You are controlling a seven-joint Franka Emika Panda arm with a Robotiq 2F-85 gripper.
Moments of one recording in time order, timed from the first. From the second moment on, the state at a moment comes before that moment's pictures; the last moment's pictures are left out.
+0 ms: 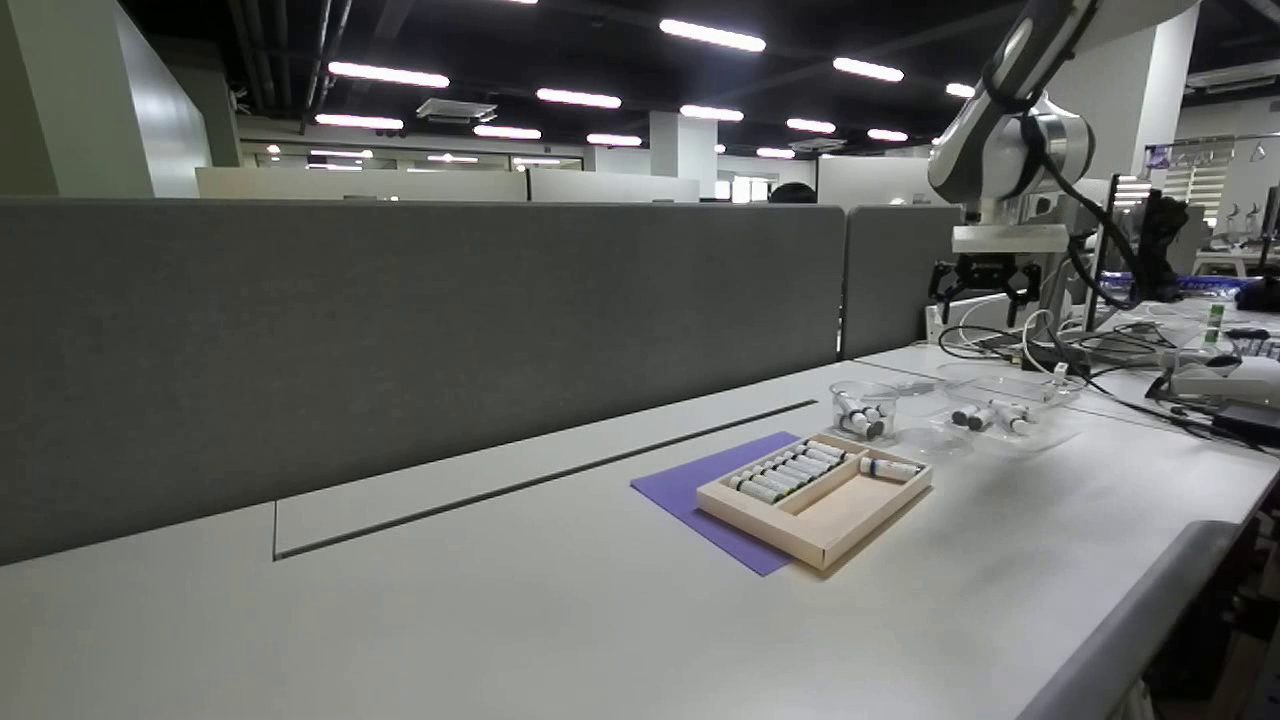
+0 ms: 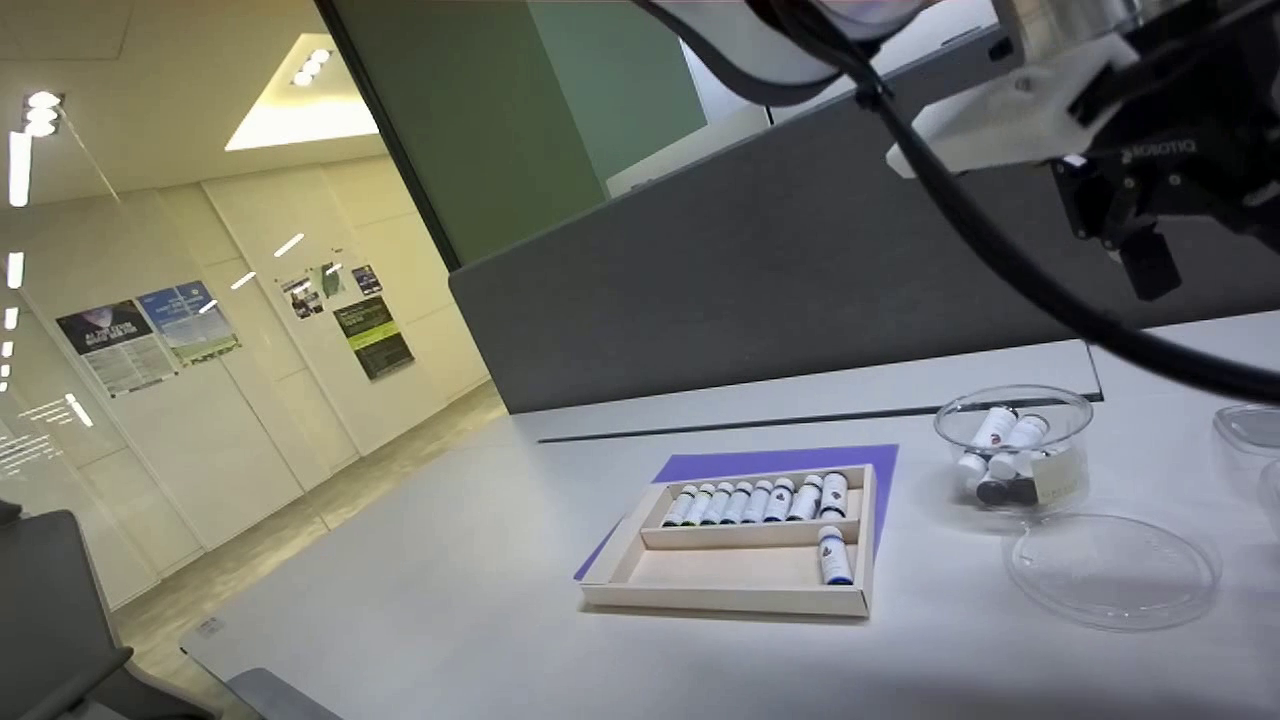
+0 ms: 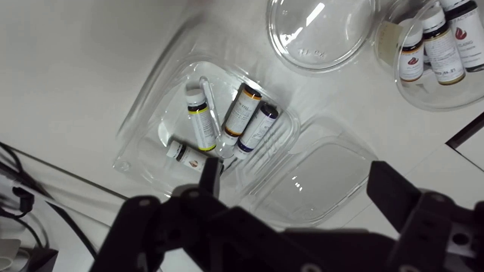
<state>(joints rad) -0.35 0.51 -0.32 -1.84 0.12 2.52 0.31</state>
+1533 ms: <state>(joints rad) -0.48 0.77 -0.32 -1.62 0.26 2.51 0.33</state>
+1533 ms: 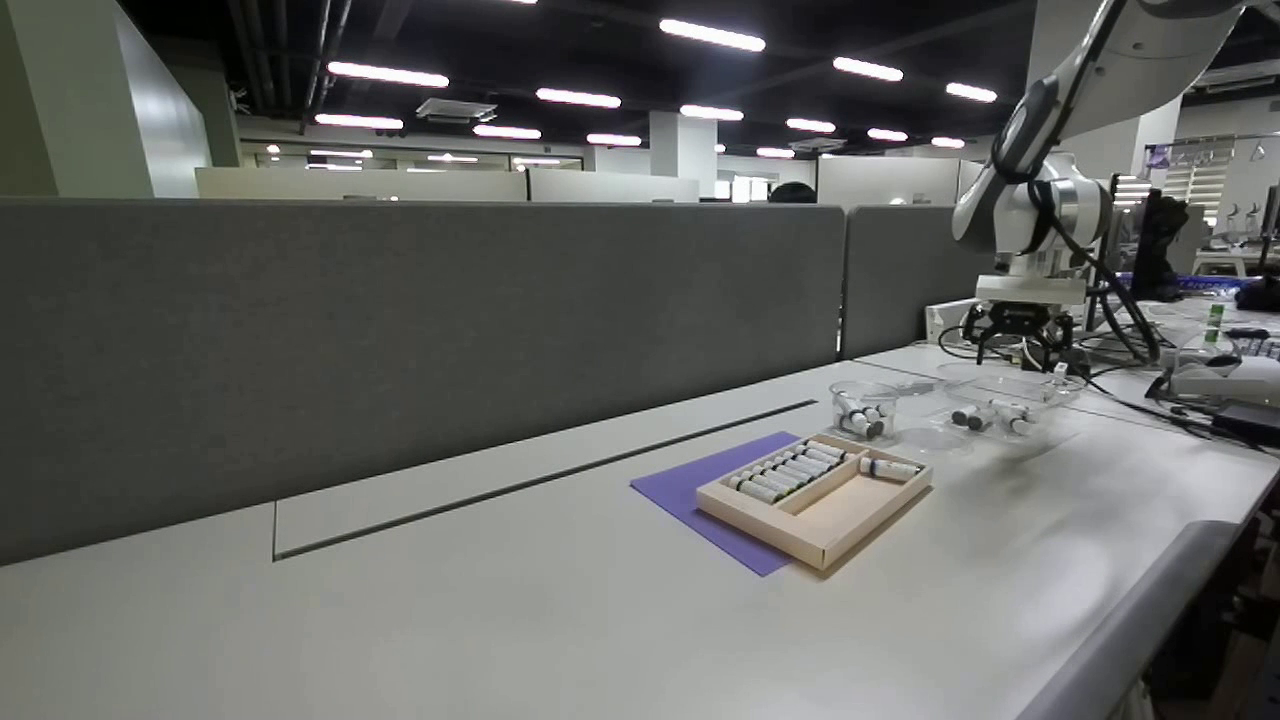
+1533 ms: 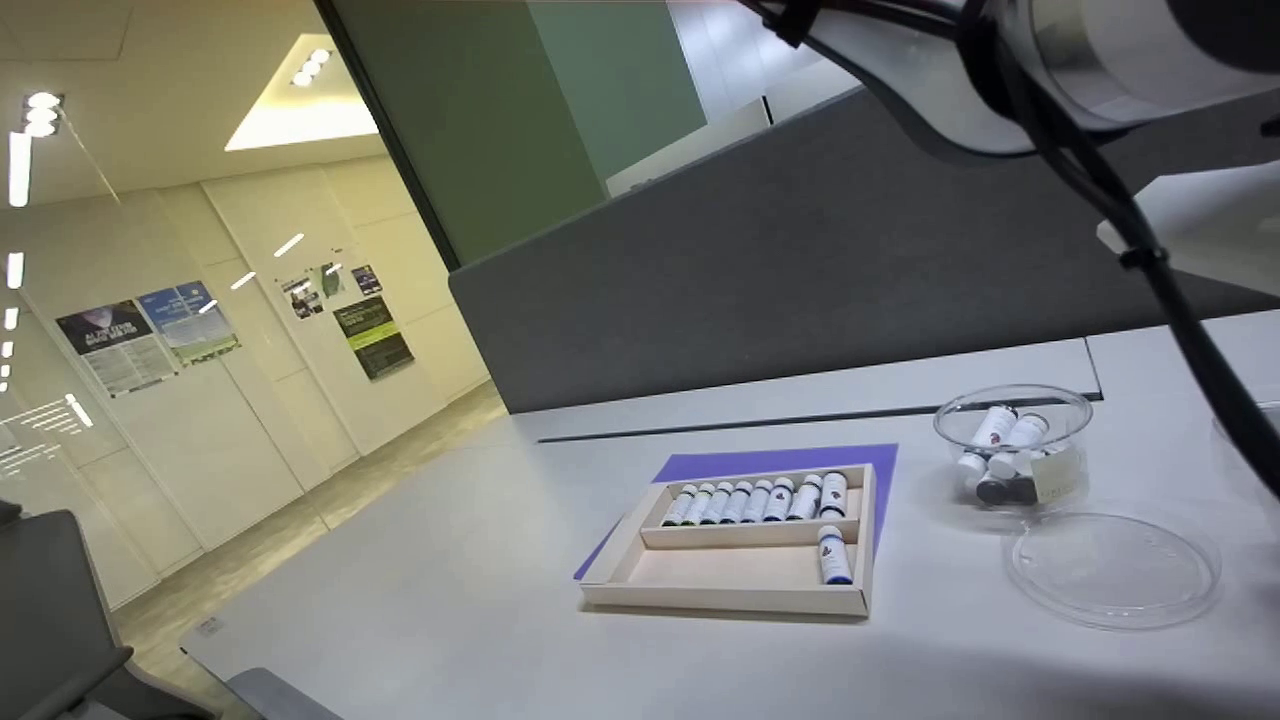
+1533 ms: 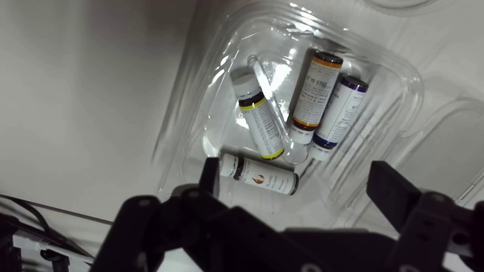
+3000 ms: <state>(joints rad) -0.57 0.96 -0.25 -1.50 0.30 2.52 0.23</state>
